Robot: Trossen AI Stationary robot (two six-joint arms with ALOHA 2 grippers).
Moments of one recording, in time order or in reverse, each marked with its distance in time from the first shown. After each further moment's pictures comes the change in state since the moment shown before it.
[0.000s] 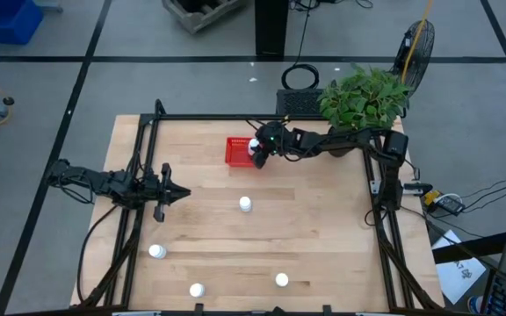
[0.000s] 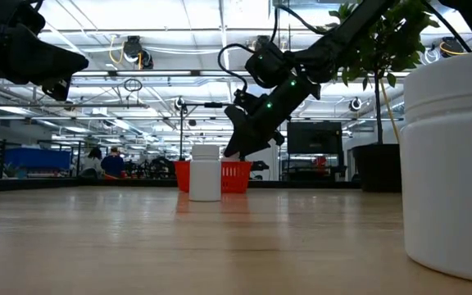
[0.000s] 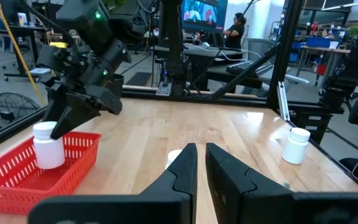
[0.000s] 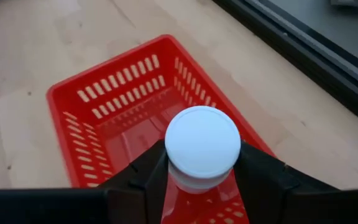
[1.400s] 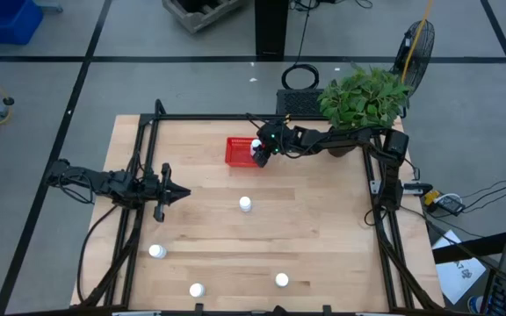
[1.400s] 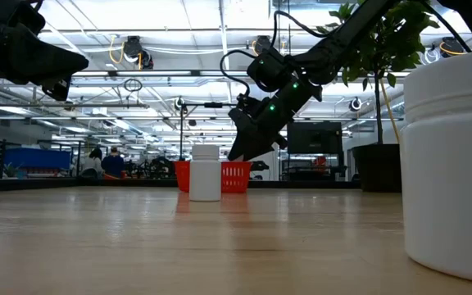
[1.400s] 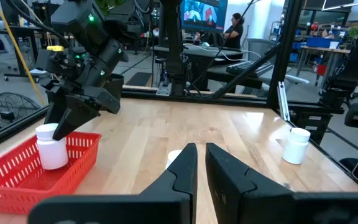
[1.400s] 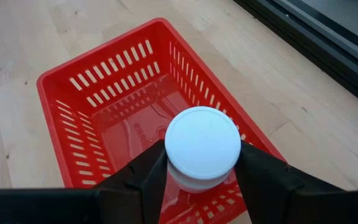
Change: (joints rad) left arm 0.000 0.000 0.000 0.000 0.000 0.000; right arm -0.021 0.000 0.000 -0.038 -0.052 0.008
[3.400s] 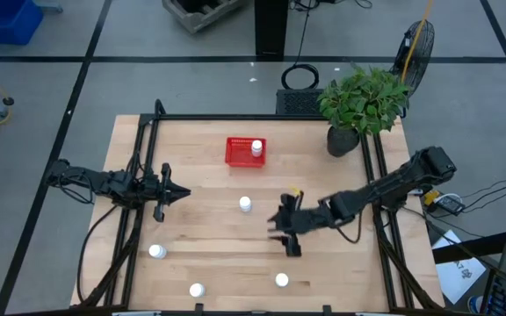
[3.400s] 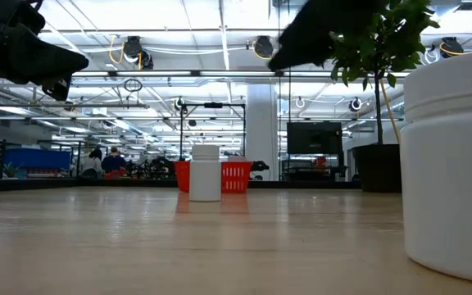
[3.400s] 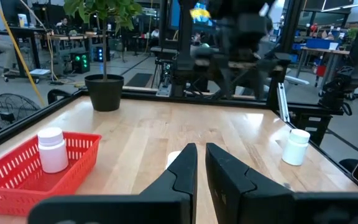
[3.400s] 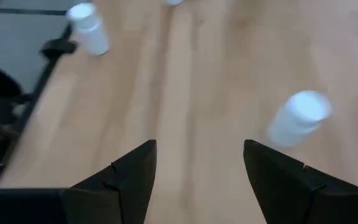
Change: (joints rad) left arm 0.000 0.000 0.000 0.001 0.000 0.000; right arm 0.779 -0.364 -0.163 -0.156 0.162 0.042
